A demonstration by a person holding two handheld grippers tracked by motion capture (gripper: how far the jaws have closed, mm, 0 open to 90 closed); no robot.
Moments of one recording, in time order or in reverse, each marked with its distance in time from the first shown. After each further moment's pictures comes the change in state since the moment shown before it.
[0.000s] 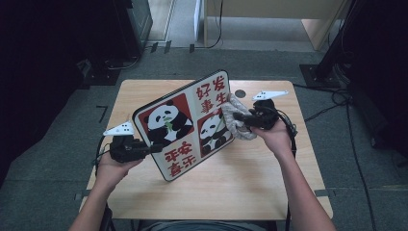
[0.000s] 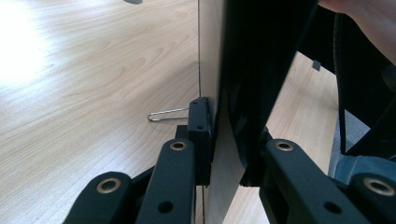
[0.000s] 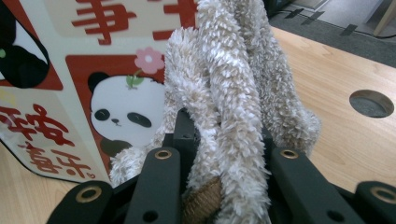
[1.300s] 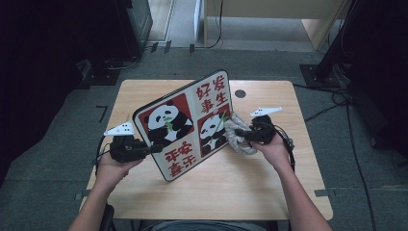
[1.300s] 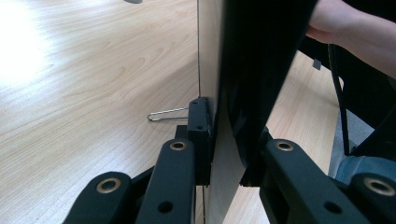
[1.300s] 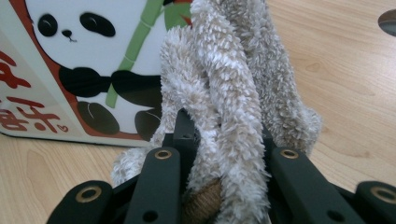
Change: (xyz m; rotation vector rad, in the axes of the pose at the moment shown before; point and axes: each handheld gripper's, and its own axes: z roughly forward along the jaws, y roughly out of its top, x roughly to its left) left arm -0.001 0.000 0.000 0.004 0.004 0.008; right arm -0.009 -0.056 0.025 0.111 -0.013 0.051
